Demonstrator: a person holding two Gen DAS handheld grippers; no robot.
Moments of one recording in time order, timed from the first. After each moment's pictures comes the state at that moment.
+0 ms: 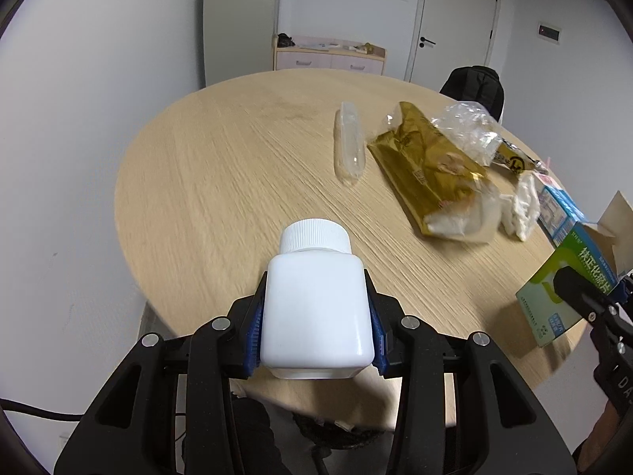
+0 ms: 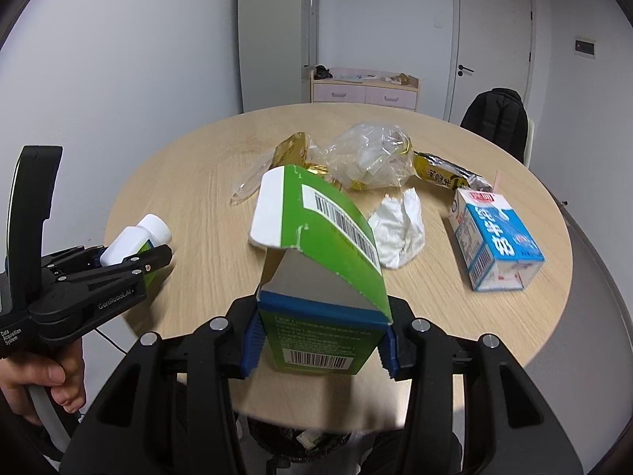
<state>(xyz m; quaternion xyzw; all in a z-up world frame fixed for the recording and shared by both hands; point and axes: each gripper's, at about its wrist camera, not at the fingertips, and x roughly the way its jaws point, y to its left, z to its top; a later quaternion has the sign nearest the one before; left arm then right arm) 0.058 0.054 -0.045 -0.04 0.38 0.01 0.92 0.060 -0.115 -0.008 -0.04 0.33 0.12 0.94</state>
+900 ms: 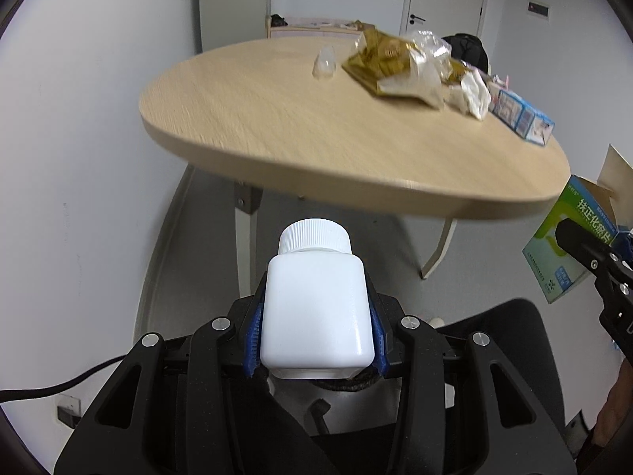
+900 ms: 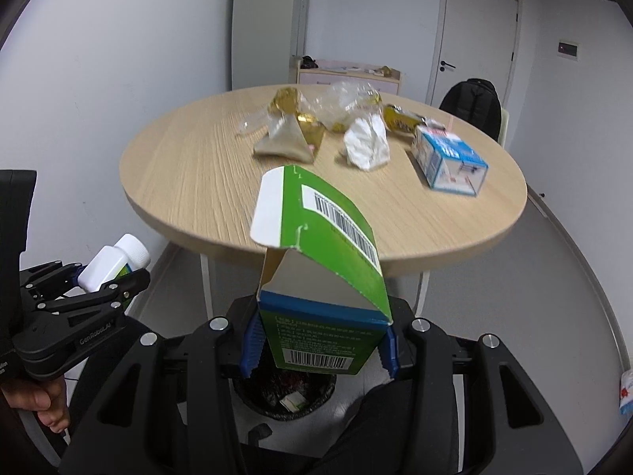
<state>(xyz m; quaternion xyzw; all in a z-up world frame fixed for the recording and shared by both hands) -0.059 0.028 -0.101 -0.03 0.41 0.01 0.91 -0.043 -0.138 -0.045 -0.06 0.34 0.08 0.94</state>
